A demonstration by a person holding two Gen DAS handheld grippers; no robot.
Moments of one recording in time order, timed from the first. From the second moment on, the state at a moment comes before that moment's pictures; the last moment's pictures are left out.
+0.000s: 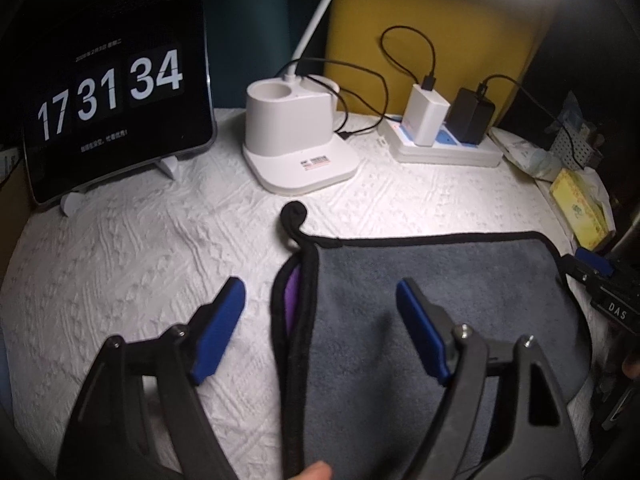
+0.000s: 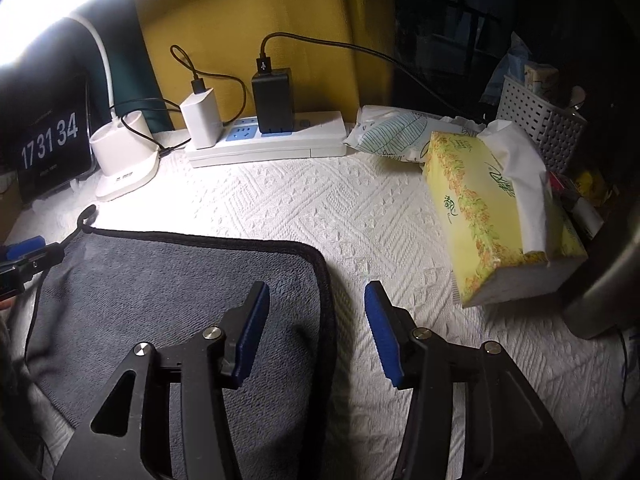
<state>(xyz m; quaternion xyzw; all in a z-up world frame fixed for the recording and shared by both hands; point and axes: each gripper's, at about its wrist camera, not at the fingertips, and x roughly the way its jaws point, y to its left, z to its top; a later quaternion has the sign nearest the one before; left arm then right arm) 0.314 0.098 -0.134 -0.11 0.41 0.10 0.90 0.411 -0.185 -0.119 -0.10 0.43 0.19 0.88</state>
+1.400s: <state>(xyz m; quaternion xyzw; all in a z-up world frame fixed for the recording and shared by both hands) 0.209 0.063 -0.088 -0.13 0.38 0.05 0.91 0.304 -0.198 -0.066 -0.11 0.39 0.19 0.89</state>
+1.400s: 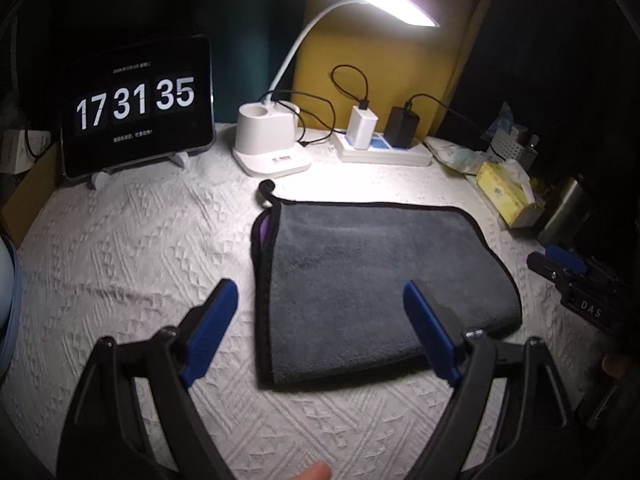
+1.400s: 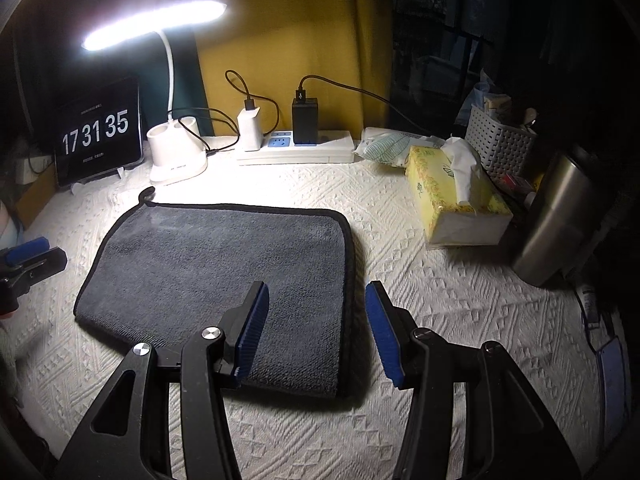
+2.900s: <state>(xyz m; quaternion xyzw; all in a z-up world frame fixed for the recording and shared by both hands) 0.103 0.023 -0.057 -0.12 0.32 0.01 0.94 0.192 -0.218 -0.027 -0.11 0.35 0.19 0.91</state>
